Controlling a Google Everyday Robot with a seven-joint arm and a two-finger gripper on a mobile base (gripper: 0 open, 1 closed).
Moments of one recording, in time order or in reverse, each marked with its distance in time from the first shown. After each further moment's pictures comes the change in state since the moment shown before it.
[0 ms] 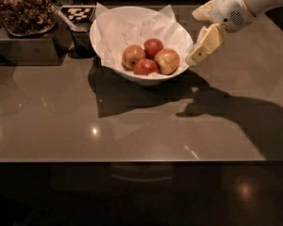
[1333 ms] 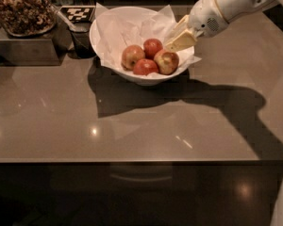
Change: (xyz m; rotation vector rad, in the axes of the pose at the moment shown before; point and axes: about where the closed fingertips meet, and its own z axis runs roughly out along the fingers) arm -0.016 -0.004 0.052 -0.097 -0.062 -0.019
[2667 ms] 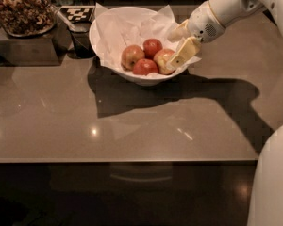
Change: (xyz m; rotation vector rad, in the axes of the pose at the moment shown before) arm 0.025 -0.008 0.021 -0.075 0.055 0.005
